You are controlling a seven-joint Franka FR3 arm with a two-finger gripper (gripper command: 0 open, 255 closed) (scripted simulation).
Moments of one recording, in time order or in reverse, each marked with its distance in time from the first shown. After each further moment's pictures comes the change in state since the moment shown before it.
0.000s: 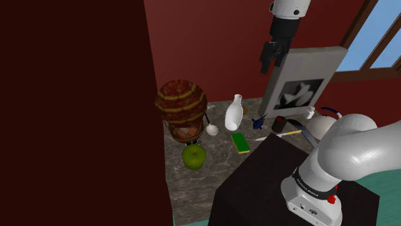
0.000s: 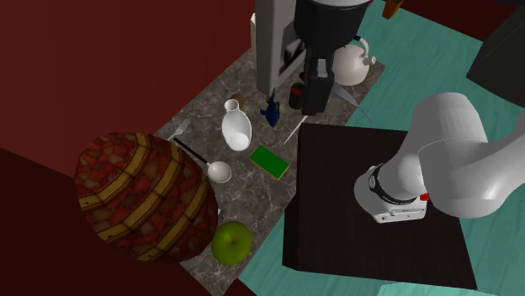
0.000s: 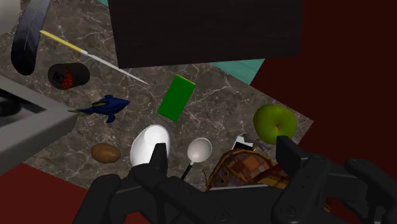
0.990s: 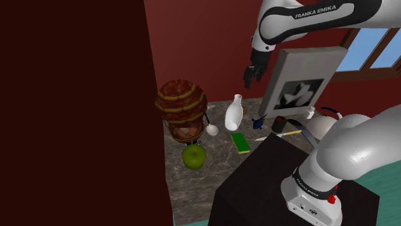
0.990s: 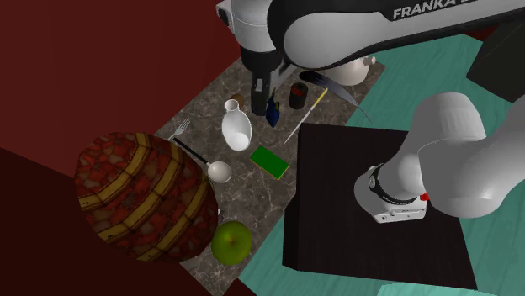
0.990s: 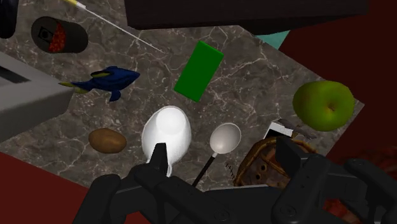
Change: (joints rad) arm -0.029 0.285 -0.148 -0.126 -0.059 0.427 -0.143
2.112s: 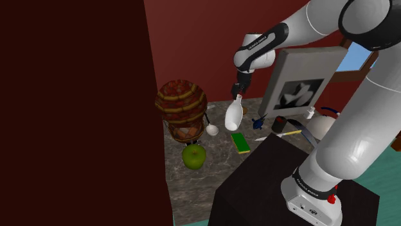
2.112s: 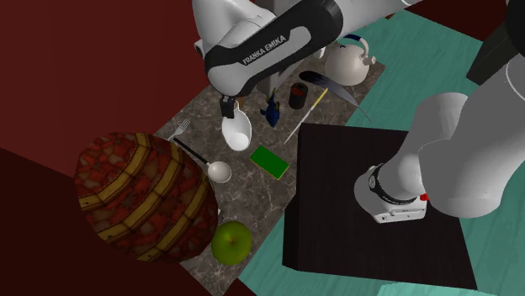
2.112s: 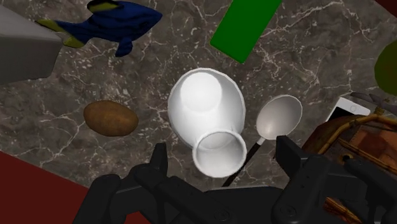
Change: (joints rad) arm -0.009 0.551 -0.124 0.136 0.139 0.418 -0.236
